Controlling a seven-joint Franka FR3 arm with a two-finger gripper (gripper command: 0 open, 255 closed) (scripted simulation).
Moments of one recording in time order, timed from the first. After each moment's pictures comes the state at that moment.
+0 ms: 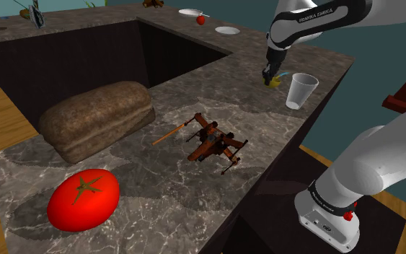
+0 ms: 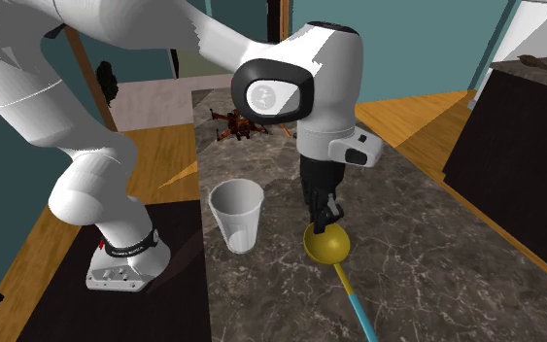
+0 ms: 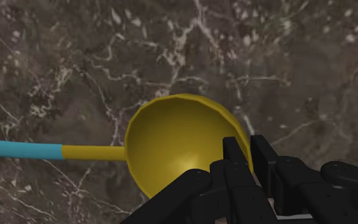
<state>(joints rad) -0.03 -0.25 -0.28 -2.30 -0.18 2.09 -0.35</state>
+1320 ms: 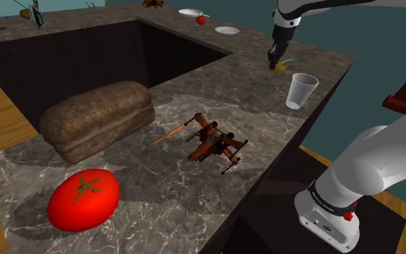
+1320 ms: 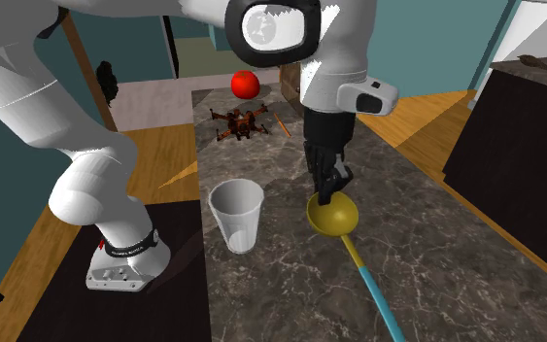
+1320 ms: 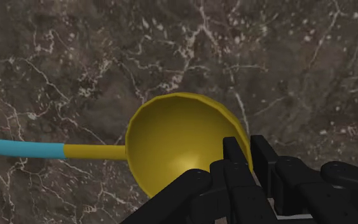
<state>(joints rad) -0.03 -0.30 -0.27 -2.13 -0.18 1.89 -0.37</state>
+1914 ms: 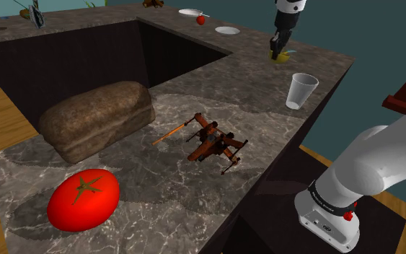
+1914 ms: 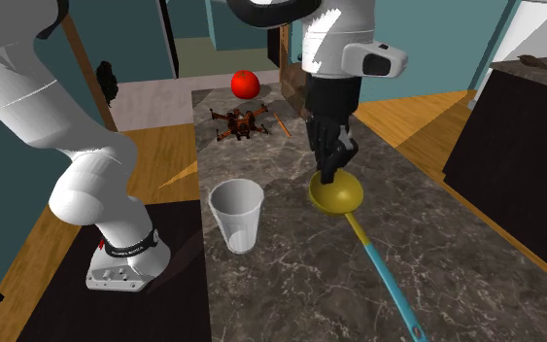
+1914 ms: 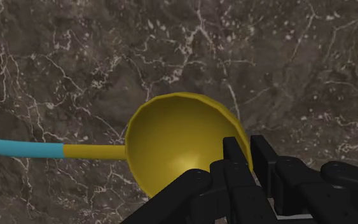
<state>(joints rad) -0.02 -0.30 -0.25 -2.02 -0.17 1.77 -0.37</state>
